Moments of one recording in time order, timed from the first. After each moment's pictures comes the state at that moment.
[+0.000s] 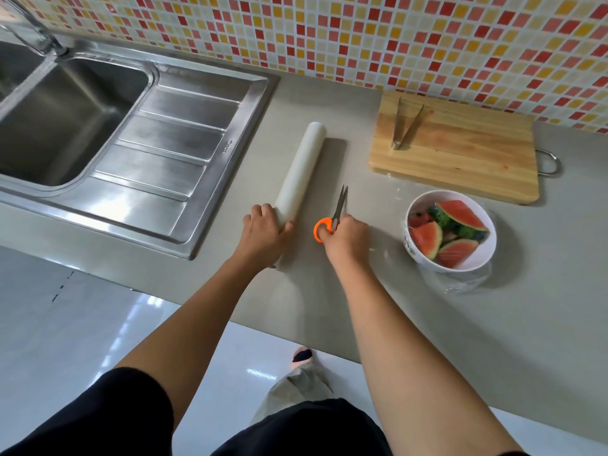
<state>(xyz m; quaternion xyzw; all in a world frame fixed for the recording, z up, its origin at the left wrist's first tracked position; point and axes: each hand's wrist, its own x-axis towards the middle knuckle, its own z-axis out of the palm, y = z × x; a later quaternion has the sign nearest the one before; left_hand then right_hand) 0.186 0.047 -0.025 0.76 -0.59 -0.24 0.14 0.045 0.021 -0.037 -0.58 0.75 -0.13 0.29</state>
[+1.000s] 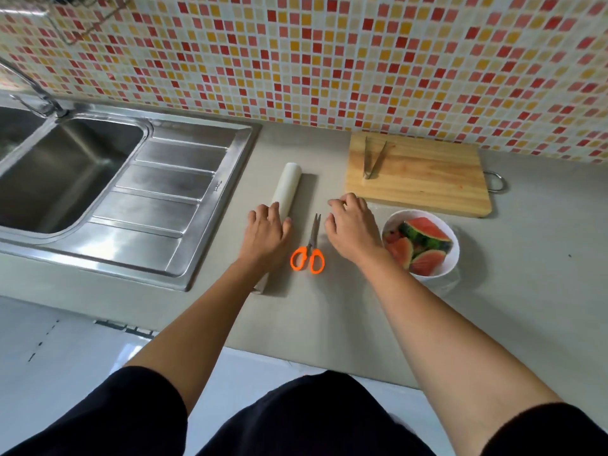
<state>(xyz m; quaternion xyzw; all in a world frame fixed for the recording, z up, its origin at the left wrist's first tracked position) 0.170 0.023 0.004 0.71 -0.66 -0.17 0.18 0.001 -0.001 0.012 -0.78 0.61 -0.16 0.07</state>
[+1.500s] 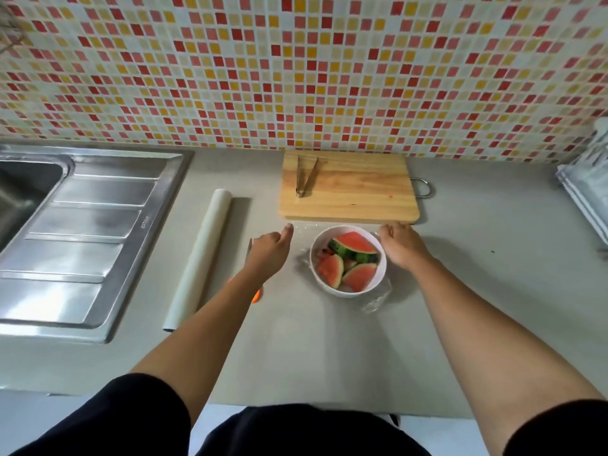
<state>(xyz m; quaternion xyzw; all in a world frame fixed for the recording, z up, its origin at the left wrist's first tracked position) 0.047 -0.024 -0.002 0.69 -0.59 -0.37 0.18 -0.211 -0.022 -0.001 -0.56 0.79 -0.08 0.24</state>
